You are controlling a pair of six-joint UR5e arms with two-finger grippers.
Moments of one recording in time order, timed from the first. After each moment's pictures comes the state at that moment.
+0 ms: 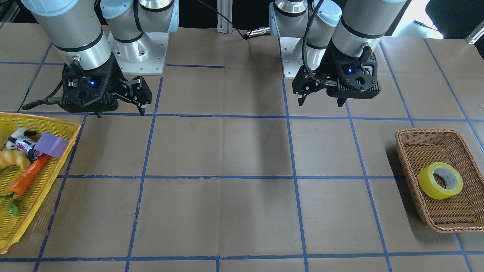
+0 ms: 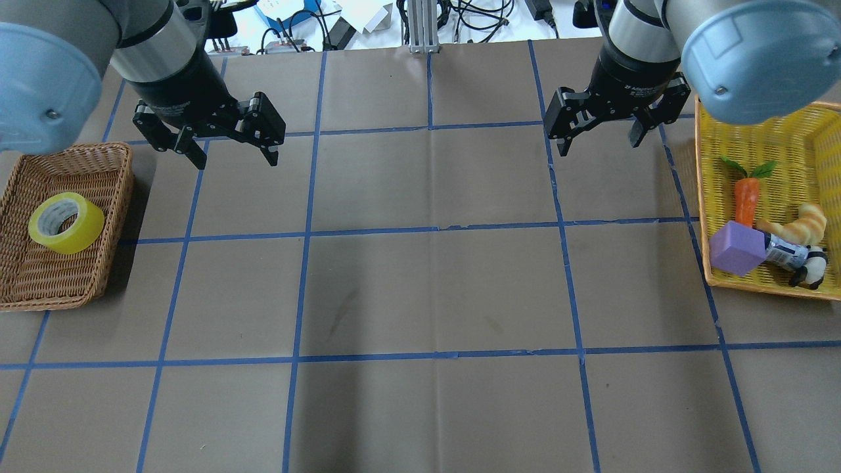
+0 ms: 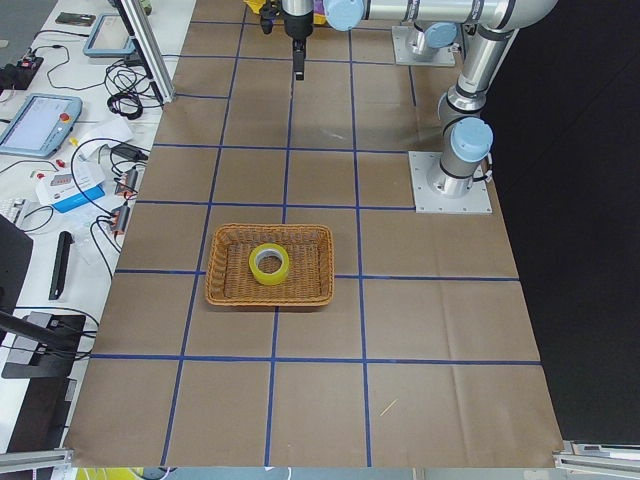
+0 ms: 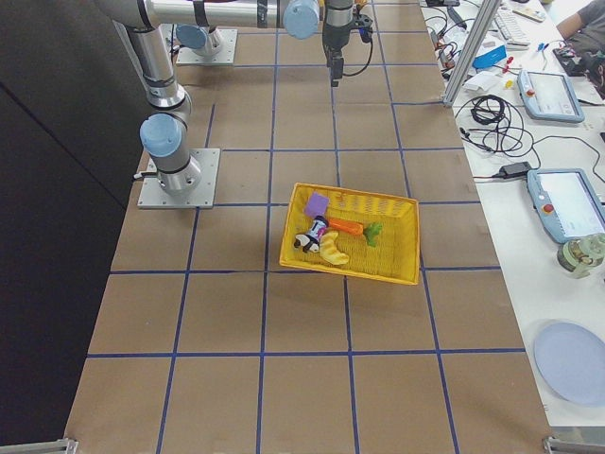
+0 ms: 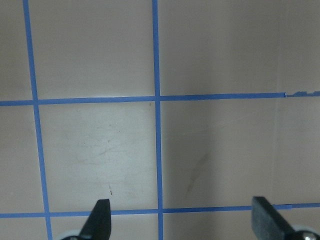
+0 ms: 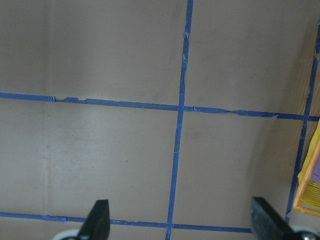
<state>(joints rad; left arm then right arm) -1.61 -1.60 -1.55 -1.56 1.56 -0.02 1.61 -1.50 1.56 -1.64 -1.58 -0.05</state>
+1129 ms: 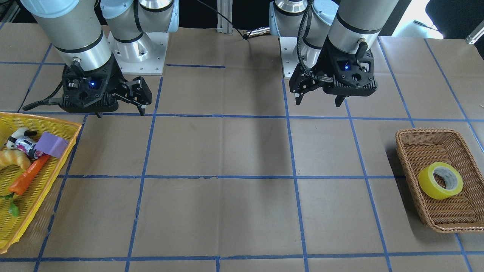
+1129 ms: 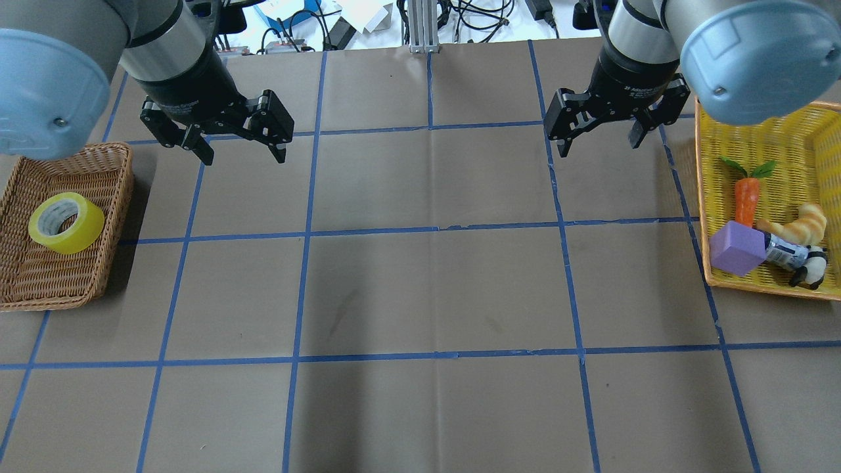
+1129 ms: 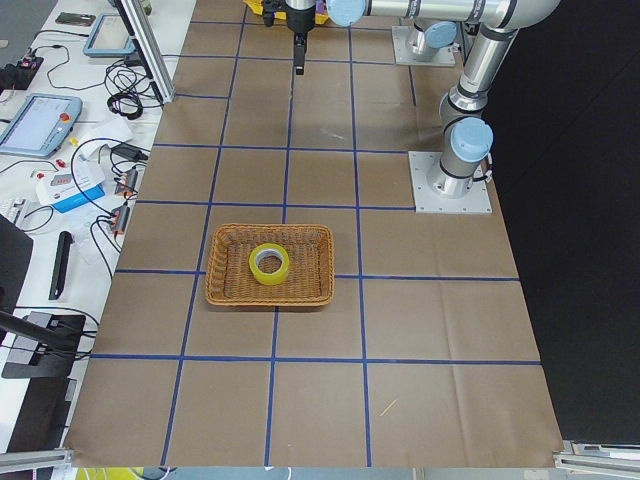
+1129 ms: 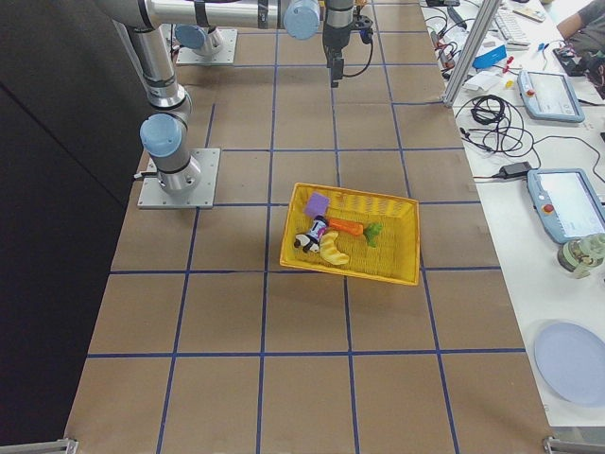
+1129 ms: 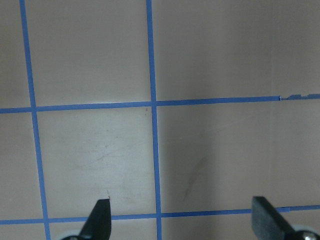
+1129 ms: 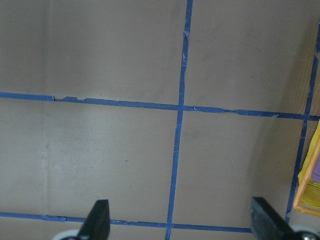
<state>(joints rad) -1.61 -1.59 -1.55 -1.54 1.56 -0.02 1.61 -1.50 1.57 -1.64 -1.58 -0.05</state>
